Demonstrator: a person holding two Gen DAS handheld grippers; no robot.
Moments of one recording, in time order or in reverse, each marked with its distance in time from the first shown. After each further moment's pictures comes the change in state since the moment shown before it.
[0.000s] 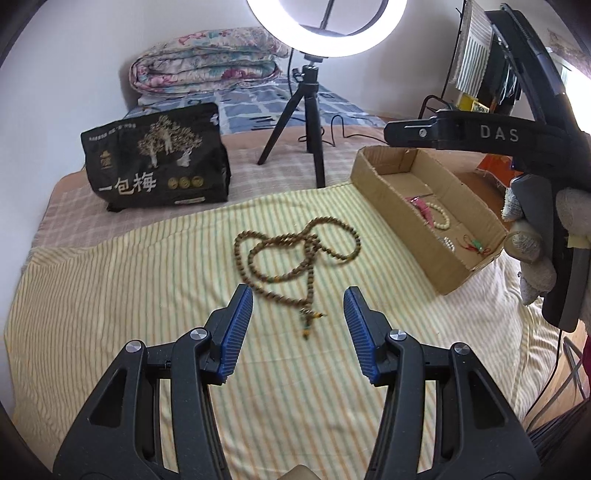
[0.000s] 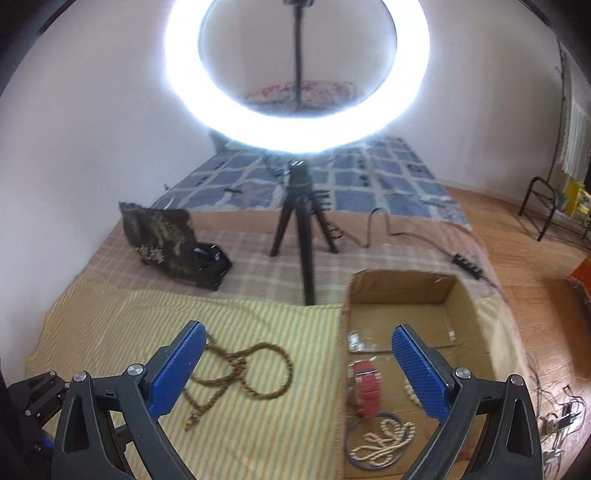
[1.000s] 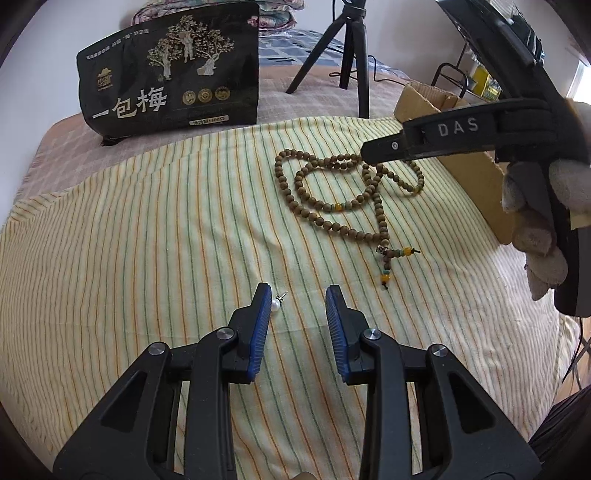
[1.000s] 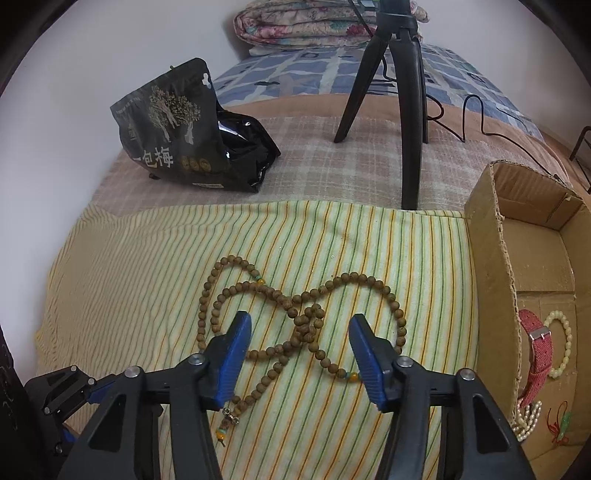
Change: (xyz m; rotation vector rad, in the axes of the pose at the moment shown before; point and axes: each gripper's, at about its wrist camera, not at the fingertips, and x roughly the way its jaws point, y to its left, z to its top) left arm 0.067 0.048 -0.043 -0.012 0.160 0.000; right arm 0.118 0.046 -0.033 0.024 0.320 0.123
